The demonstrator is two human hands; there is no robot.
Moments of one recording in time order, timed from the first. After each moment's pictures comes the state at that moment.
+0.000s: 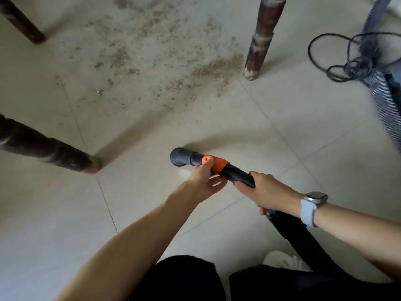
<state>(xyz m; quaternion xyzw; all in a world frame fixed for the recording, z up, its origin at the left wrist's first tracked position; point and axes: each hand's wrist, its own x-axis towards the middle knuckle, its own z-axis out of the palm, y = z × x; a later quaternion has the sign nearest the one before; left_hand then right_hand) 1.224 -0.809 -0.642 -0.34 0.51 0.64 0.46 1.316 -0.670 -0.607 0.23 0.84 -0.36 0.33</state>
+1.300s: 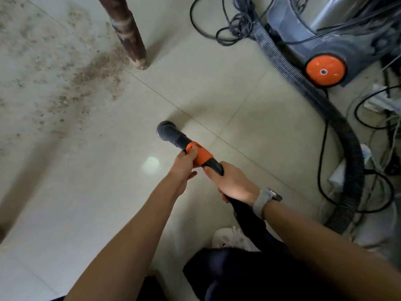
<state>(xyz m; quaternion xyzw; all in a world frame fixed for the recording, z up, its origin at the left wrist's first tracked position) 1.276 -0.657 -0.660 -0.06 0.68 0.46 0.57 1.396 -0.585 -0.635 0.44 0.69 -0.55 0.17</state>
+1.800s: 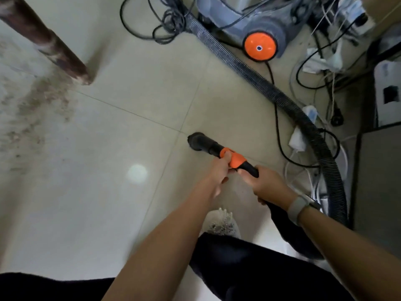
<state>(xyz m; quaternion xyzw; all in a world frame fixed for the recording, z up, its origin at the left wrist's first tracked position) 1.412 -0.589 -0.633 0.01 0.61 0.35 0.71 1.540 -0.561 -0.594 0.62 0.62 -0.47 0.10</state>
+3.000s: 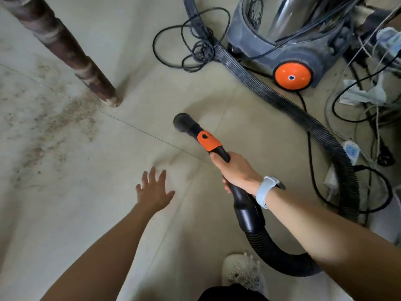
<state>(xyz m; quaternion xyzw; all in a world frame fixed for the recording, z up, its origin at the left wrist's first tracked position) 1.226 -0.658 -0.725 0.40 0.84 -0.13 0.33 1.390 -0.507 -0.642 0.55 0.60 -0.58 0.04</state>
